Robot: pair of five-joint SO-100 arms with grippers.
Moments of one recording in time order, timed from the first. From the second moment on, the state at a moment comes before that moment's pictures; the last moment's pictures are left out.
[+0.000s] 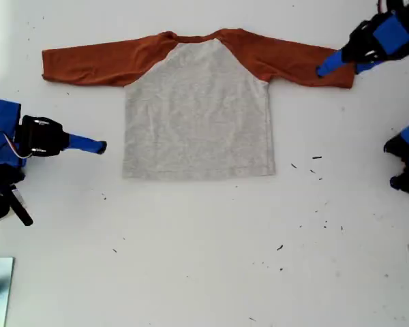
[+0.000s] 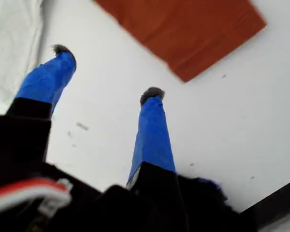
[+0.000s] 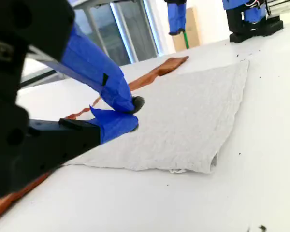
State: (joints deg) arm 0 -9.9 206.1 185.4 58.4 16.0; arm 1 61.3 131.7 117.5 84.0 -59.3
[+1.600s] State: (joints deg) arm 0 -6.8 206.1 185.4 58.4 16.0; arm 1 34.3 113.3 90.5 70.0 -52.7
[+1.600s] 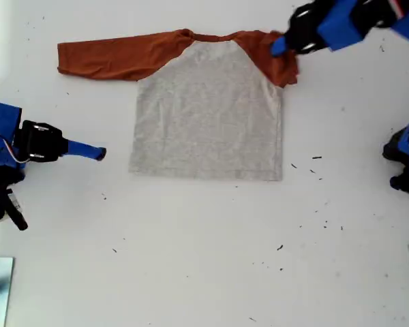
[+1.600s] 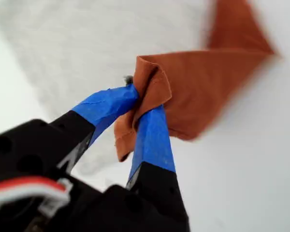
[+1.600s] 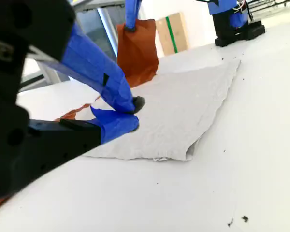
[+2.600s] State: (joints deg) arm 0 -6.7 206.0 185.4 56.2 7.3; arm 1 33.3 176.1 153.4 77.1 -38.3
